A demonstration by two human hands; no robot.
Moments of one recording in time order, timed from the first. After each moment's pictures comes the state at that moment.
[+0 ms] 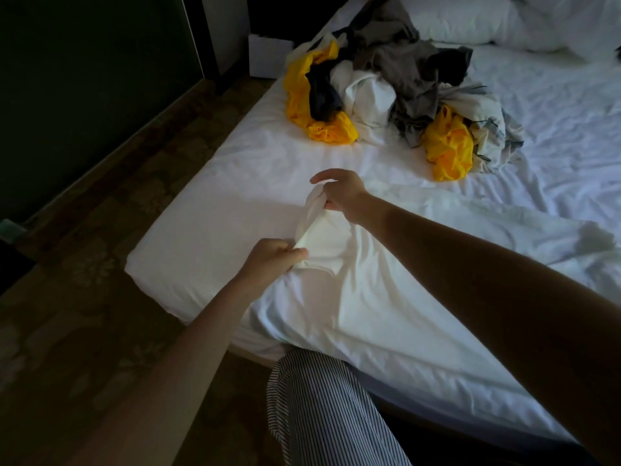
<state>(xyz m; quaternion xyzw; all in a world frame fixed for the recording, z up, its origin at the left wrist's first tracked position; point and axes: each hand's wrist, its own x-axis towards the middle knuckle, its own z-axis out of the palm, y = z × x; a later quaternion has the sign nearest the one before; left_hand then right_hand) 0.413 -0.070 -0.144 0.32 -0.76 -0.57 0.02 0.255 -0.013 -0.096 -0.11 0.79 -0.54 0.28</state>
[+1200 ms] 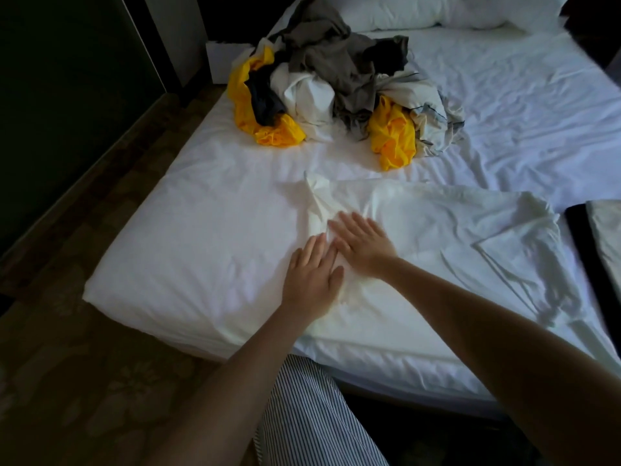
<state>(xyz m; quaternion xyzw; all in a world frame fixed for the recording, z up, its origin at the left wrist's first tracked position) 0.353 0.047 -0.205 0.10 -0.98 -0.12 0.07 0.228 0.146 -0.178 -0.38 0.91 -0.05 0.14</state>
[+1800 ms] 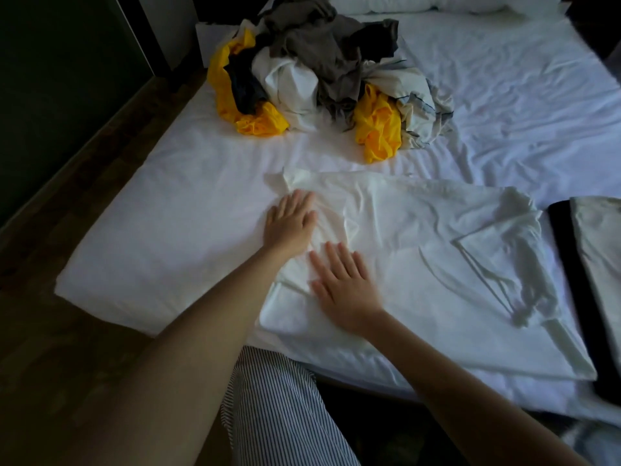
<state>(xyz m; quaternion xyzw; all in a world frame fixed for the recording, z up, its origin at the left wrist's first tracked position) 0.267 0.011 -0.193 0.19 -0.97 -0.16 -0.03 0.299 0.186 -0.192 -0.40 0.91 -0.07 0.11</state>
